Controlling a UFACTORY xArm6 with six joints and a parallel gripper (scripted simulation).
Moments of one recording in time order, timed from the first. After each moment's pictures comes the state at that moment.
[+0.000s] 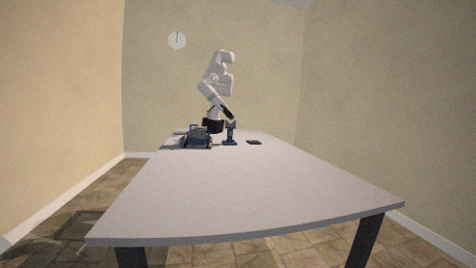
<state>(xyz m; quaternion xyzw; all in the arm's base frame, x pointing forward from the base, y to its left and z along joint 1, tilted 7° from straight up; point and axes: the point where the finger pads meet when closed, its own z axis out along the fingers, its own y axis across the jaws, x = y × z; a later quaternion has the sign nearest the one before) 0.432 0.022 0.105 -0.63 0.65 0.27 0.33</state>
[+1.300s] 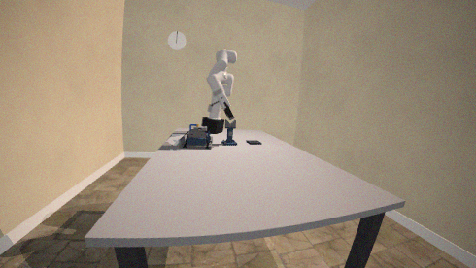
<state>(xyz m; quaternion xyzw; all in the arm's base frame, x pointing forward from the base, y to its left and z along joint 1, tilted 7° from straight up) 0.431 0.025 0.107 -0.66 0.69 0.18 0.24</state>
